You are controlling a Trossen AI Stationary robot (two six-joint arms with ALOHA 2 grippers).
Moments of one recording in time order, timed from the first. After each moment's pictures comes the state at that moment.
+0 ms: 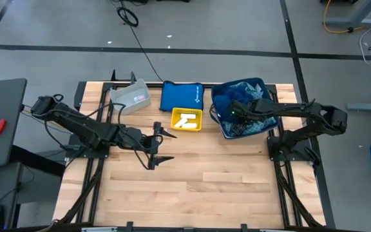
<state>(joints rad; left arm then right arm) -0.31 1.21 0.73 0.20 -0.33 0.34 -0.40 1.34 0.75 -0.85 0.25 0.26</state>
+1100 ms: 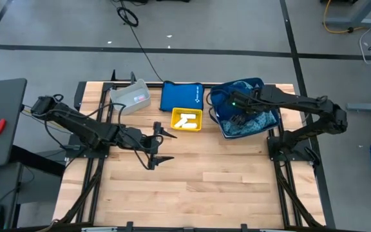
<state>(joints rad) -0.31 1.21 0.73 0.20 -0.33 0.34 -0.29 1.33 1.24 -1.27 0.32 0.35</state>
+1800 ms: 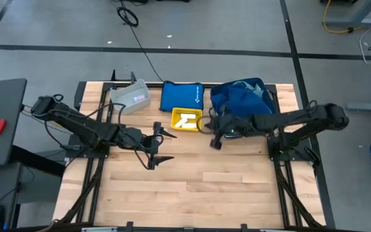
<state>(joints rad) -0.31 1.21 0.73 0.19 -0.33 0.33 0.05 1.33 1.02 -0.42 0.36 0.11</state>
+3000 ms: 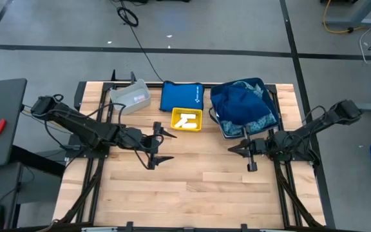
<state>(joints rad) -0.31 1.21 0.73 0.19 -0.33 0.32 0.40 0.82 0.15 0.80 0.27 -0.16</state>
